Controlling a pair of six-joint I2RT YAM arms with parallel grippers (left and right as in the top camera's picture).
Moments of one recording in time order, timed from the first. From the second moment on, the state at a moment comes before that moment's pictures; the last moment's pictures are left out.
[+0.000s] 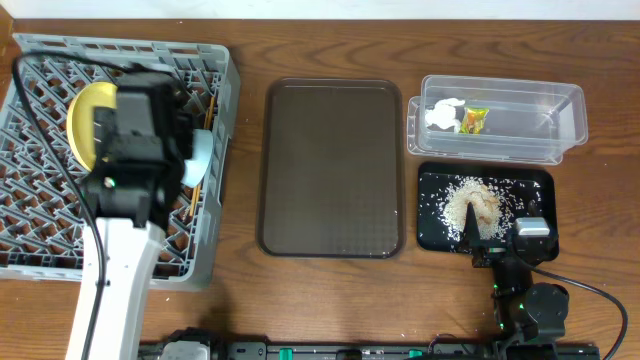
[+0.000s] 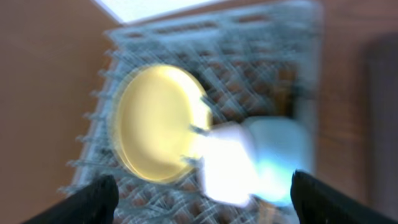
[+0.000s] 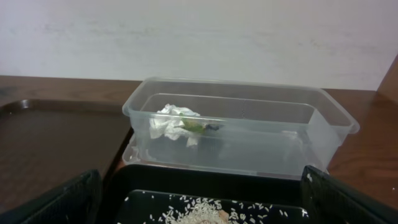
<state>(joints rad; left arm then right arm) -0.10 1.22 1.27 -0.83 -0.47 0.11 0.06 0.01 0.01 -0.07 0.04 -0.01</state>
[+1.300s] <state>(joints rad) -0.05 0.54 0.81 -0.51 -0.04 -0.12 0.06 0.01 0.01 -0.07 0.04 -0.01</state>
